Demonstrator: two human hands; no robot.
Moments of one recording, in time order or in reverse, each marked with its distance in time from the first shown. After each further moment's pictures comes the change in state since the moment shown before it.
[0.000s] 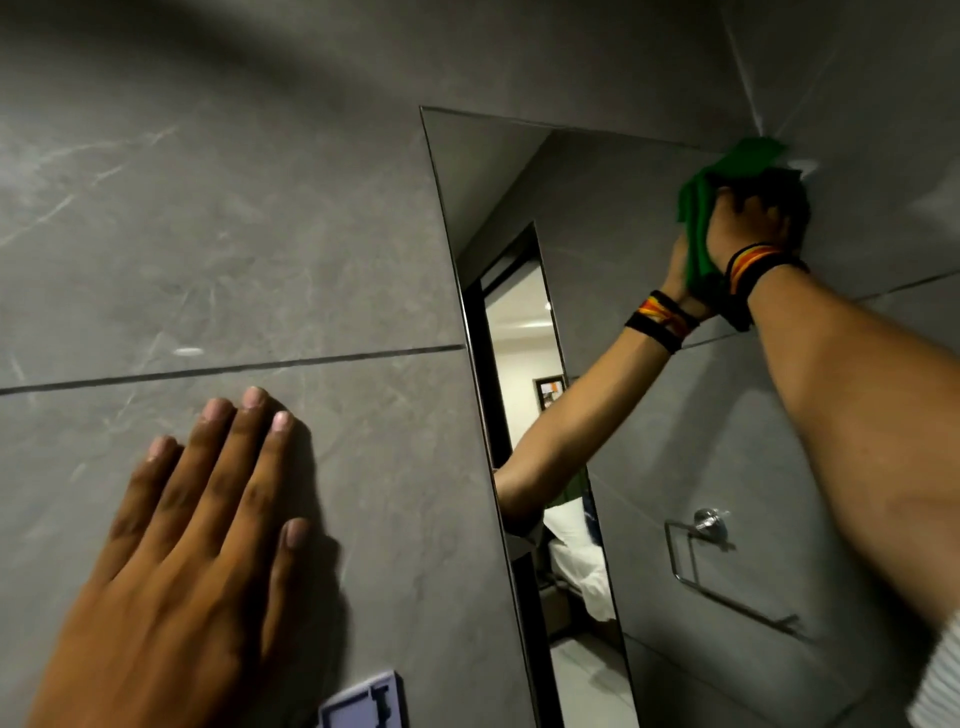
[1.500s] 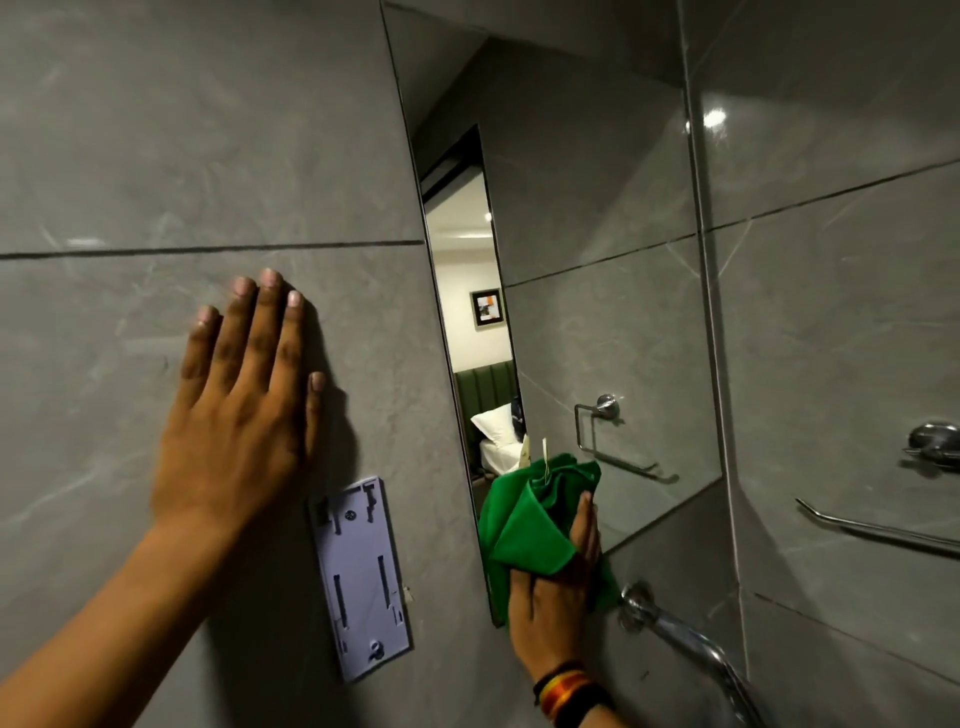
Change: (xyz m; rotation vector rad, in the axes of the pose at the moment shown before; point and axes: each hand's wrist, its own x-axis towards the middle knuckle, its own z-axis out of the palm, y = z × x) left_hand -0.009 0.048 -0.052 -0.128 0.043 0.057; right_hand -0.538 0.184 0.050 0.257 -0.057 -0.170
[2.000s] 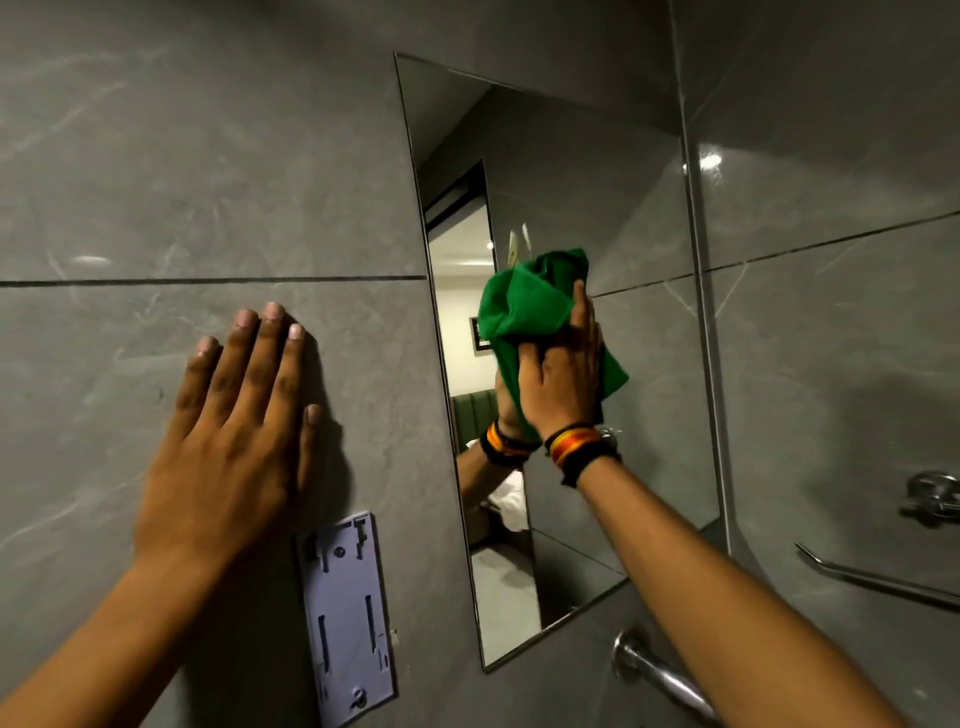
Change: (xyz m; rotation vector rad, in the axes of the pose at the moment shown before) left_hand 0.003 0.001 -0.004 0.036 -0.025 0.013; right_hand 0.242 -0.127 -0.008 -0.027 0.116 -0.307
